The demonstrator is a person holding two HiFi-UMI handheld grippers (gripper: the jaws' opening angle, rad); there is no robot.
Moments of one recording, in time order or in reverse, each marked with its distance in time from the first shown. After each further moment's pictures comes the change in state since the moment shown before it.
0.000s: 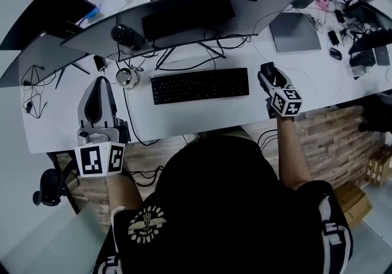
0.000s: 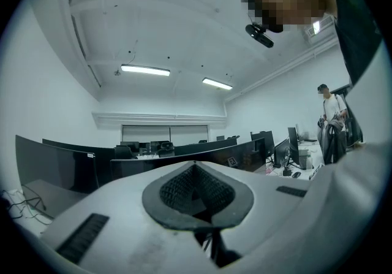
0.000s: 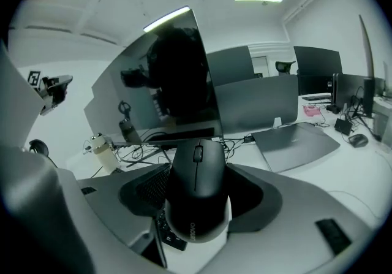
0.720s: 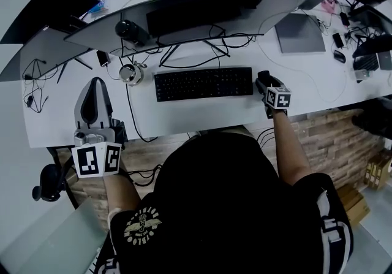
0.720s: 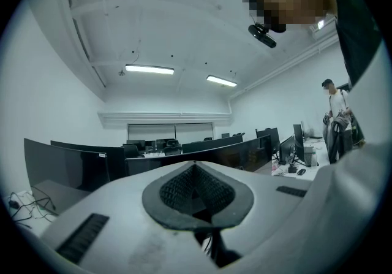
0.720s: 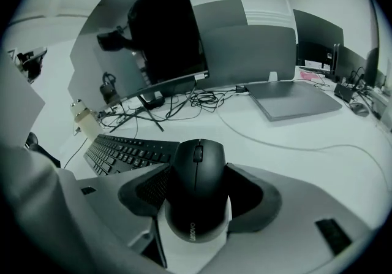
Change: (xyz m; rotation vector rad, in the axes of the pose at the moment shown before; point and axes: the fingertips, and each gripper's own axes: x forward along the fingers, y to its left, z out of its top) left arm -0.011 0.024 -0.004 0.002 0.027 0.050; right arm 0.052 -0.034 -0.117 0.043 0.298 -0.067
